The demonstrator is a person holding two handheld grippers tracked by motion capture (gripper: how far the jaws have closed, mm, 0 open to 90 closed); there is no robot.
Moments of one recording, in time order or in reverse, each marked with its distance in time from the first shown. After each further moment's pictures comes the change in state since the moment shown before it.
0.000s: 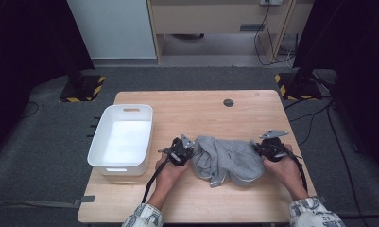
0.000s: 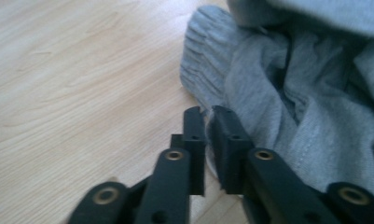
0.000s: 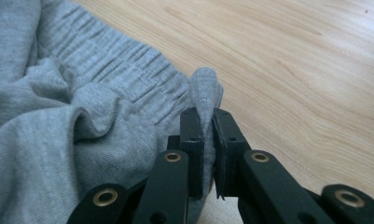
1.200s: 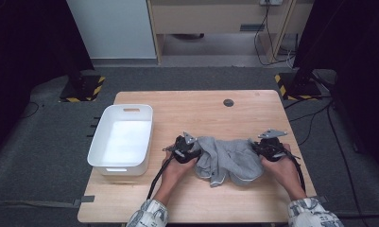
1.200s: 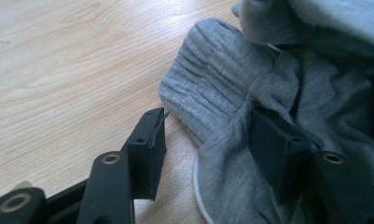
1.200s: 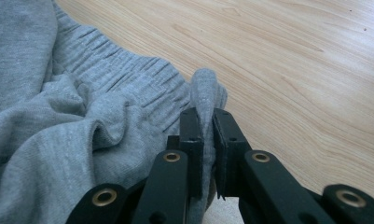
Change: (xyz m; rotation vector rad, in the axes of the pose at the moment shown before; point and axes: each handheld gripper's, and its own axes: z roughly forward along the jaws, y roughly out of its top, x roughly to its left) left arm 0.000 0.001 0.031 0.001 -0.064 -0.093; right arm 0.007 0.004 0.000 -0.039 0.000 -0.010
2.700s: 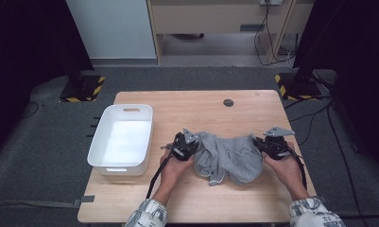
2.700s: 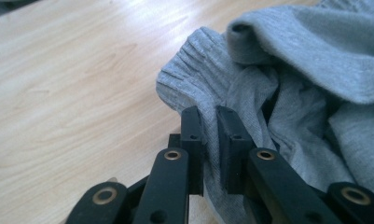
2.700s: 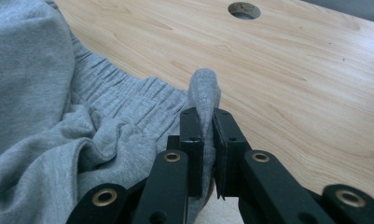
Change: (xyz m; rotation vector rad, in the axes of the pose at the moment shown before) left arm -0.007 0.021 -0.030 -0.079 0.037 0.079; right arm -0.006 0.006 -0.015 -0.116 0.017 0.036
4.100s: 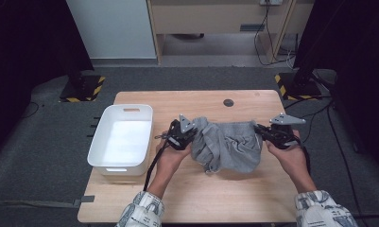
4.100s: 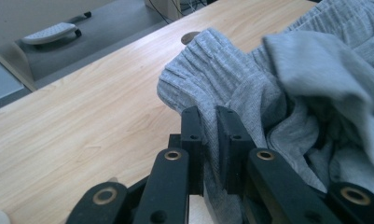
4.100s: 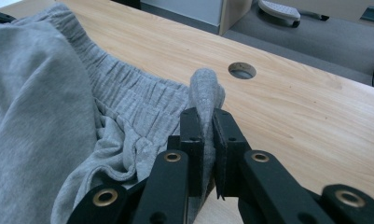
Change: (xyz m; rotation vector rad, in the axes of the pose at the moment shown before) left arm 0.015 0.042 -0.037 -0.113 0.035 0.031; right arm -0.006 0.047 -0.030 -0.112 0.044 -0.004
